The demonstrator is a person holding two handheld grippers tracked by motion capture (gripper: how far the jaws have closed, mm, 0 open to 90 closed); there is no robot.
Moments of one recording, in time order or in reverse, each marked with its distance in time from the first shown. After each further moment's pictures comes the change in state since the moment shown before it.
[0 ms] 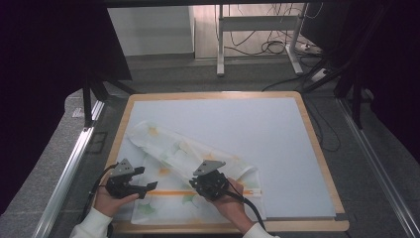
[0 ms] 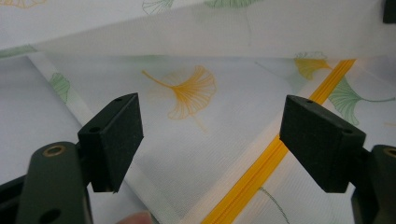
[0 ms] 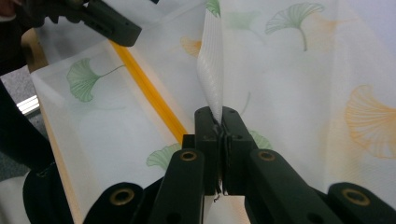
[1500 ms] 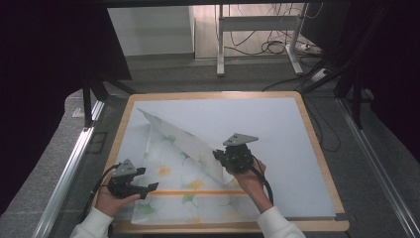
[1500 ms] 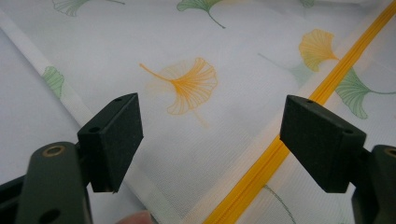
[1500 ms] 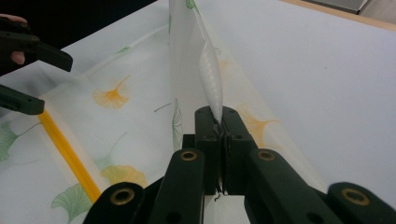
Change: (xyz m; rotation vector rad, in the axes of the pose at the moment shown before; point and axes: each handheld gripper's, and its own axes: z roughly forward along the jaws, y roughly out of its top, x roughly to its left) left arm 0.000 -0.001 0.005 0.030 0.005 0.016; right arm -0.083 0.009 -0.035 -0.132 -0.119 0.132
